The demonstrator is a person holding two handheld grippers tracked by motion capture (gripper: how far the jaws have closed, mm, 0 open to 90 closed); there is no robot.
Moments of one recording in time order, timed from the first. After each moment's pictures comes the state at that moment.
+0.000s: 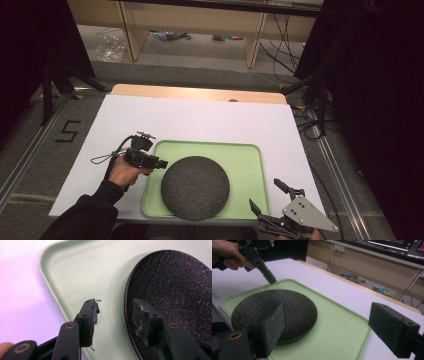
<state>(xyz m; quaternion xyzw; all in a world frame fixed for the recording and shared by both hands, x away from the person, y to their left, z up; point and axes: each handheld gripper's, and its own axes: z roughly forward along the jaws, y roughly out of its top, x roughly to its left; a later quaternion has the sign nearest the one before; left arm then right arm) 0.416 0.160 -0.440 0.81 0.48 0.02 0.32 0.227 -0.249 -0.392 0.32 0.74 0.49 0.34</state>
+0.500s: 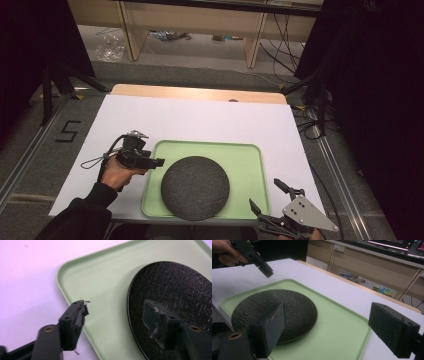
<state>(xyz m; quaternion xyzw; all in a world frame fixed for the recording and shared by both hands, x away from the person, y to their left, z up) 0.405 0.174 -0.430 0.81 0.47 0.06 0.36 0.227 -0.249 -0.392 0.32 0.74 0.49 0.33</state>
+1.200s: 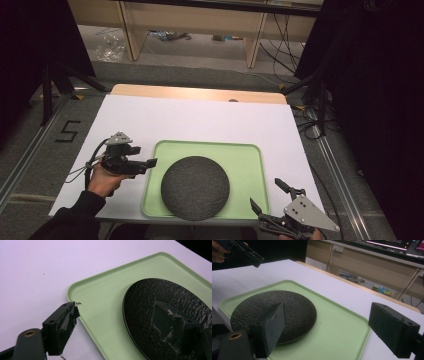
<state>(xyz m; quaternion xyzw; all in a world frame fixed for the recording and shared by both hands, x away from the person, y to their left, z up) 0.373 0.197 -0.417 0.77 0.43 0.12 0.45 0.228 -0.251 -0.392 0.33 0.74 0.49 0.33</state>
